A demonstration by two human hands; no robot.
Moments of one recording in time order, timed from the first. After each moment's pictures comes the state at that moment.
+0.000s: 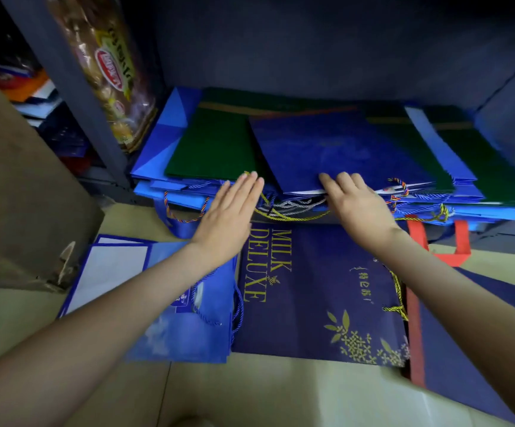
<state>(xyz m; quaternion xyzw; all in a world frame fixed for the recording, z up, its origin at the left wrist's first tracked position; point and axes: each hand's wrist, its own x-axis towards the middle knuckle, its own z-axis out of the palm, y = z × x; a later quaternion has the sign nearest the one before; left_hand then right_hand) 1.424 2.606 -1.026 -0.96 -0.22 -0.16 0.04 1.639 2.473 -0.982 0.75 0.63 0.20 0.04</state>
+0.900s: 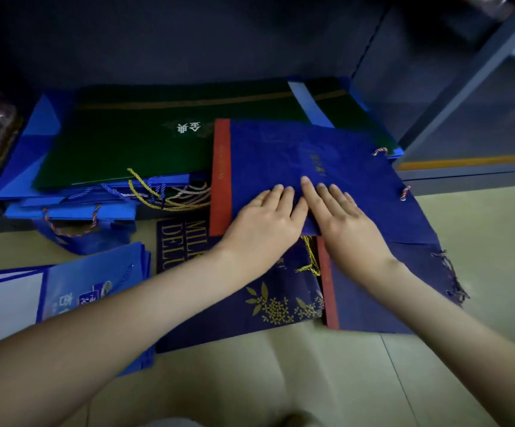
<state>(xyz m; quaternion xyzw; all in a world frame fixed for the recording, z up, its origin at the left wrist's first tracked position) 1.542 2.433 -0.949 -0.97 0.01 -0.23 0.09 1.636 2.303 -0.934 0.85 0.50 0.15 0.02</state>
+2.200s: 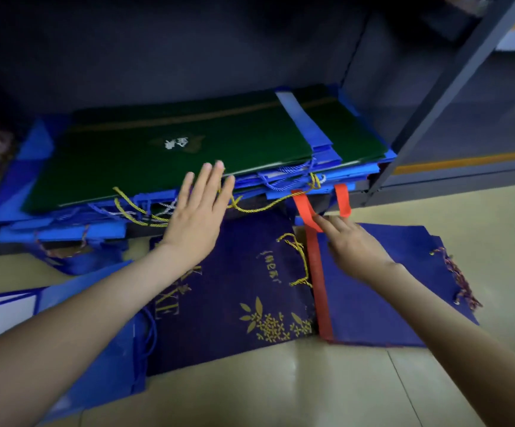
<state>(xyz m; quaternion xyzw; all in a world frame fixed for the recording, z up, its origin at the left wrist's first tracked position) 1.549 2.506 -1.005 -0.96 -0.13 -0.16 0.17 1.714 2.258 -1.004 0.86 0.51 0.00 0.01</state>
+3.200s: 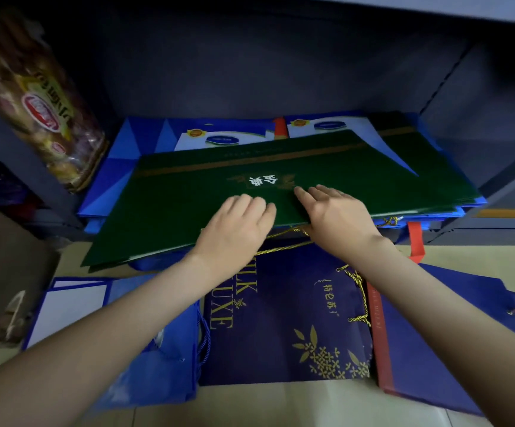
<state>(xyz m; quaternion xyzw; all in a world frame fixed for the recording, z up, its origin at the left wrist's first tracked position) 1.498 2.562 -0.960 -0.95 -0.05 -0.27 0.14 1.651 2.443 -0.930 0.81 0.57 0.06 0.08</state>
